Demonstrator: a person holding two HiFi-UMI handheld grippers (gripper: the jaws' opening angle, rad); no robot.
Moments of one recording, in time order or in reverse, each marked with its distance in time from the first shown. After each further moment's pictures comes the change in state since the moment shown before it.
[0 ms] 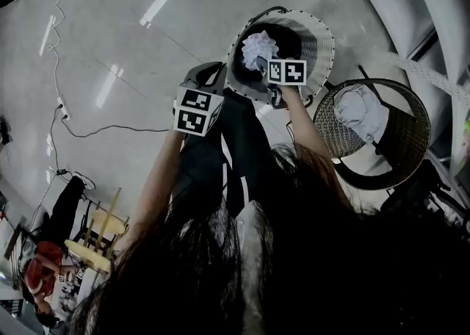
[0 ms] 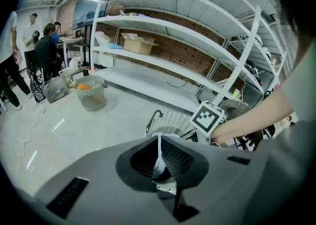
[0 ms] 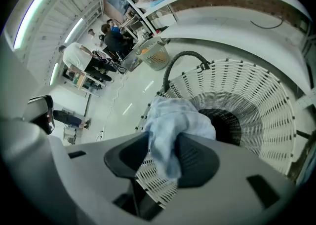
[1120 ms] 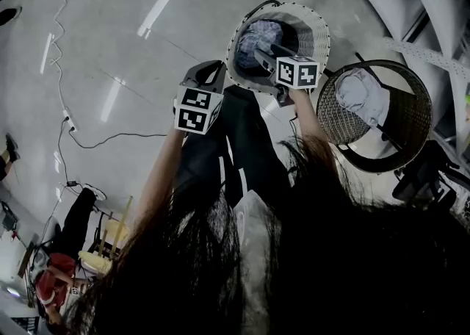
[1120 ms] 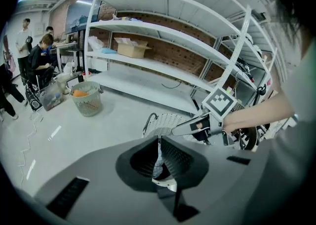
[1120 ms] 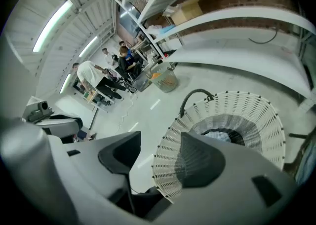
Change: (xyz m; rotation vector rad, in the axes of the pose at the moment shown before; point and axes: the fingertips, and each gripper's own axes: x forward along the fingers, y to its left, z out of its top) left arm -0.030 -0.009 0.004 0.065 -0.015 -0.040; right arm -0.072 0.046 0.033 -0.022 -0.256 0.084
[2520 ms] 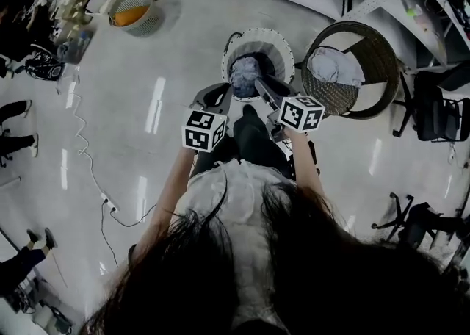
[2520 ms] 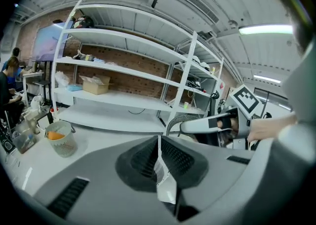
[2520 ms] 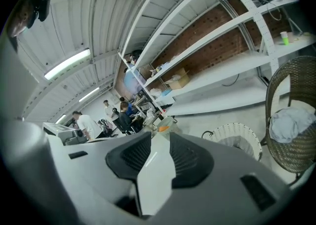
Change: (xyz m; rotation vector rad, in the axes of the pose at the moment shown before) left arm -0.192 -0.098 0.069 0.290 -0.243 -0.334; right arm -0.252 0.213 0.000 0.163 -0.677 -0.092
